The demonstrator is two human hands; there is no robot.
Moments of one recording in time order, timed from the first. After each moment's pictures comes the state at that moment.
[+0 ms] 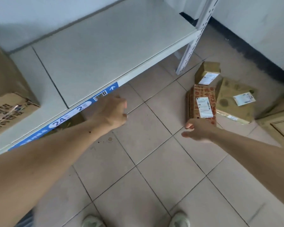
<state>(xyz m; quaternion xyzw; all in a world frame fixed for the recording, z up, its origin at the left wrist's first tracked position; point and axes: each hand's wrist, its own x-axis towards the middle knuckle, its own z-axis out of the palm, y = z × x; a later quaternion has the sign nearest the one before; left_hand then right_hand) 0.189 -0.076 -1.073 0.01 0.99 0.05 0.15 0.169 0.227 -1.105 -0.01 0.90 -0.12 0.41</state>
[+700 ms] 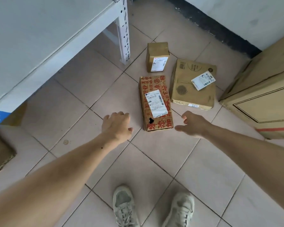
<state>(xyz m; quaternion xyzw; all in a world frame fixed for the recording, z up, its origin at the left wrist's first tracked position) 0.074 0.195 -1.224 0.08 0.95 0.04 0.30 0.080 0.456 -1.211 0.17 0.87 -0.18 0.42</state>
